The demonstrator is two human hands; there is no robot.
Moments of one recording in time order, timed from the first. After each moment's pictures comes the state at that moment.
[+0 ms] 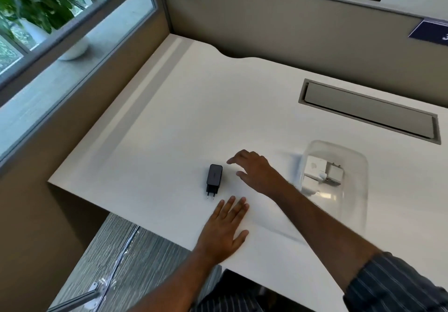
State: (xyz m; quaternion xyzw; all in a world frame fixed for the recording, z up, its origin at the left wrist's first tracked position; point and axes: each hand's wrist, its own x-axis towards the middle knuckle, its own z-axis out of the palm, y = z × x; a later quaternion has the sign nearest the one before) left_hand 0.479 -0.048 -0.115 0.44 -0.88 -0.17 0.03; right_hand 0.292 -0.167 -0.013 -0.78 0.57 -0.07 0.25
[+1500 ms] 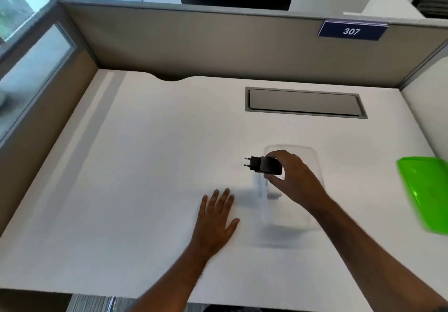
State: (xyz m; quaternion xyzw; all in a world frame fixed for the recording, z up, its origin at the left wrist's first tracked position) left_hand 0.424 -0.134 -0.108 0.38 -0.91 -0.15 0.02; right_hand 0.156 -0.103 0.039 -0.61 0.75 -0.23 0.15
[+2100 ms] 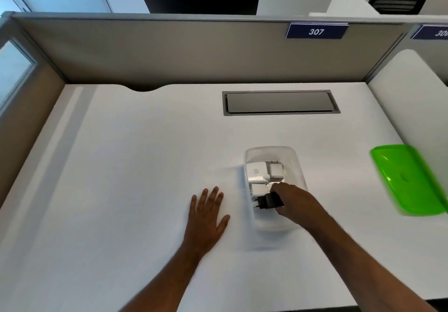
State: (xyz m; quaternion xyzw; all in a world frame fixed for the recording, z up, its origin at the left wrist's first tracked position) left_hand 0.398 -0.157 -0.111 0.37 -0.92 -0.16 0.02; right_hand 0.131 -0.040 0.001 -0.56 0.80 -0.02 0.20
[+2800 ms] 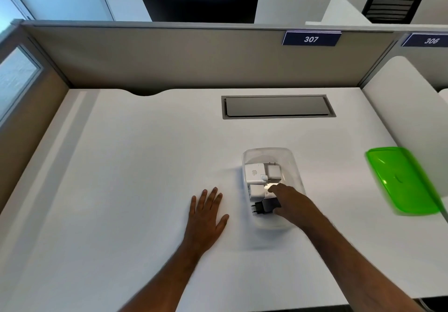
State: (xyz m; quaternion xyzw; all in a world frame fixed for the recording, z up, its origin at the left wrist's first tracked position) left_hand 0.397 -0.157 -0.099 0.37 -0.91 -0.18 0.00; right_hand 0.136 -0.035 0.002 -0.54 0.81 0.01 0.24
